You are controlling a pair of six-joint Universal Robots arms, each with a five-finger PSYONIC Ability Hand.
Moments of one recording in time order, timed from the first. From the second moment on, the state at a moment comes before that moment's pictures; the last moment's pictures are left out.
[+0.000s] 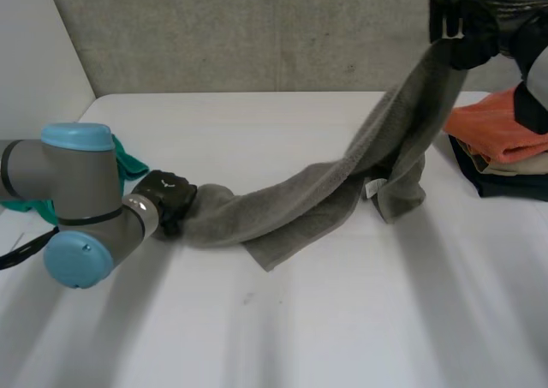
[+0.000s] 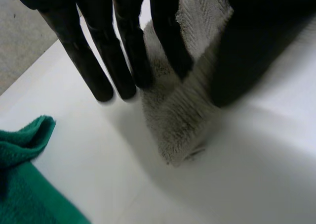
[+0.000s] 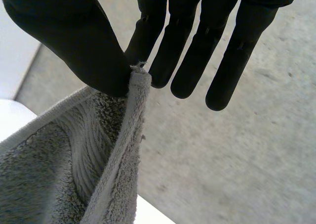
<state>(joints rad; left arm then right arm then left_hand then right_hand) 4.36 -2.27 -1.27 3.04 -1.51 3.68 1.88 -1.50 1.23 0.15 1.40 2.98 1.08 1.03 1.01 1.01 0.83 1.14 1.18 1.18 1.19 1.00</state>
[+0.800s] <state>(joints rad) 4.45 -2.10 -1.02 2.87 -1.59 3.69 1.76 -1.24 1.22 0.24 1.43 2.51 1.17 1.19 1.19 1.20 0.98 1.05 1.07 1.07 1.07 0.89</state>
